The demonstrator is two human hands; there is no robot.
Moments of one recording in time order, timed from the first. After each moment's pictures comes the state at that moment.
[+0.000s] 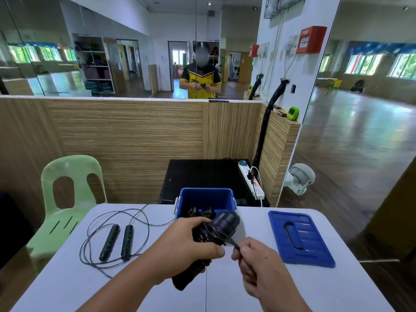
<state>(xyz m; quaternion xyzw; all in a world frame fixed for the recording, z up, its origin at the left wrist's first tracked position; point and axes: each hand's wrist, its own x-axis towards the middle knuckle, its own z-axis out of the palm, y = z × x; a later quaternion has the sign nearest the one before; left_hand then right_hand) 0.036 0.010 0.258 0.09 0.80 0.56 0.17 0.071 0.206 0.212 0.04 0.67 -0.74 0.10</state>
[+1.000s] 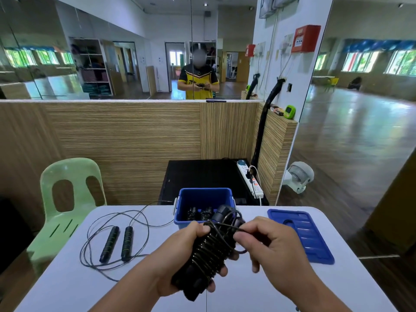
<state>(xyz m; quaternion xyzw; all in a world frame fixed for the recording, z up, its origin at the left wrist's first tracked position) 0.044 0.021 0.247 0.02 0.54 0.76 0.35 0.067 0.227 0.245 -0.13 0.80 -0.58 -0.11</state>
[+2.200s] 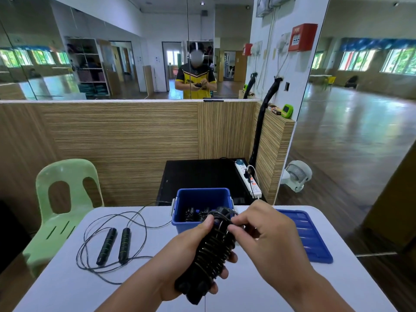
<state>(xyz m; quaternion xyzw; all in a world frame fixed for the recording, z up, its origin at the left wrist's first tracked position) 0.048 0.034 0.257 0.00 0.56 0.76 0.34 0.052 0.223 0.251 -0.19 0.87 -0.36 -0.26</state>
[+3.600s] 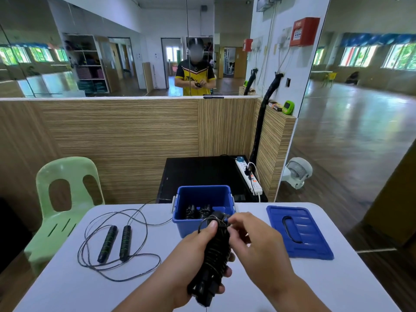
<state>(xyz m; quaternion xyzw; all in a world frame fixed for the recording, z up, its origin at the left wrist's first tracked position) 0.053 0.046 0.242 -0.10 0.60 0.75 0.27 0.043 0.212 0.205 -0.17 0.87 -0.38 -0.26</state>
